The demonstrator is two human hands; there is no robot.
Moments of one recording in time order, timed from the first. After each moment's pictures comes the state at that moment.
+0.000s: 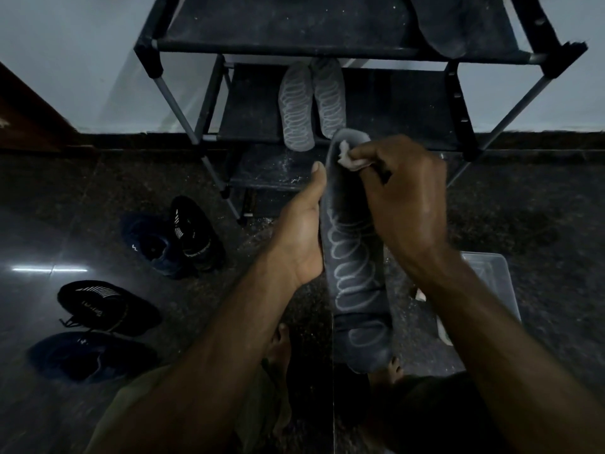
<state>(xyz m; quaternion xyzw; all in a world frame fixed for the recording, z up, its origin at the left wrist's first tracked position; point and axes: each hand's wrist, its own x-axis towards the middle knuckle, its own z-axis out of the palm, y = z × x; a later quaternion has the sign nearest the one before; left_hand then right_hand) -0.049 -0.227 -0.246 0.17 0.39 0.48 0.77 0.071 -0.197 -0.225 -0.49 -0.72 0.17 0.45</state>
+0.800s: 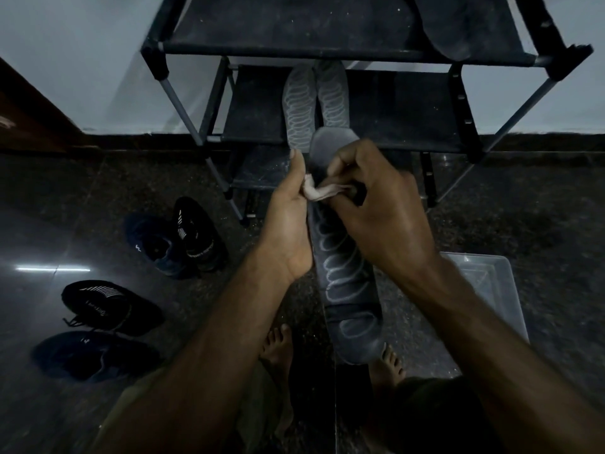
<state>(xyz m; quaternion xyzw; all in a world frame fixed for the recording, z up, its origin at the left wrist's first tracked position) -0.064 -0.227 -0.241 0.17 0.37 0.53 0.74 0.056 -0.214 -0.215 -0.46 -0.75 0.28 0.38</state>
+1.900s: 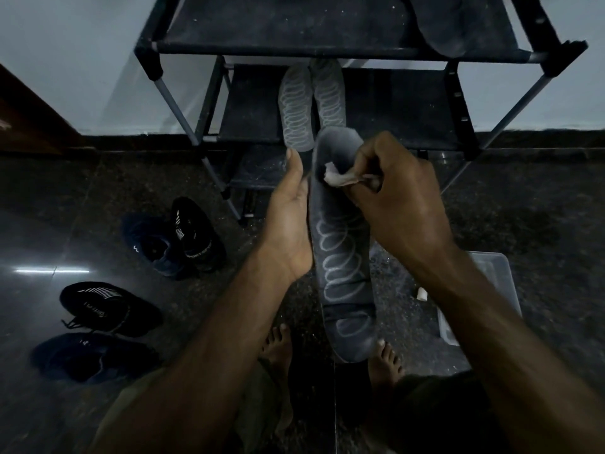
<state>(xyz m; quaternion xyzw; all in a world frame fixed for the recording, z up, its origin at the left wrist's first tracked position) -0.056 -0.225 -0.239 0.16 0.34 0.53 0.76 0.074 -0.201 -0.217 -0.49 -0.75 0.22 0.39</state>
